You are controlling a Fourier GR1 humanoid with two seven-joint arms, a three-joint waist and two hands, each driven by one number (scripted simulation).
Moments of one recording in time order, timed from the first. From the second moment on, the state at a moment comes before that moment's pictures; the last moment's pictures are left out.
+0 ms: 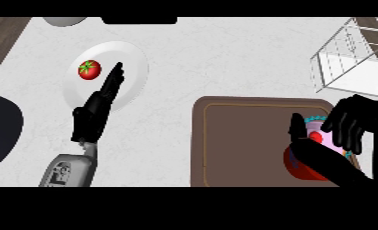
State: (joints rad) left arm -0.17 0.11 -0.08 -1.46 -0.11 0.03 0.04; right arm -0.20 -0.12 0.17 -2.32 0.90 0.22 0.98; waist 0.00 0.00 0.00
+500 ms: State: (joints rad) left arm -0.15 0.11 -0.07 -1.46 -0.11 0.02 0.02; right arm -0.50 -0.27 -0.08 -2.31 0.91 0.29 1.01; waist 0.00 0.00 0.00
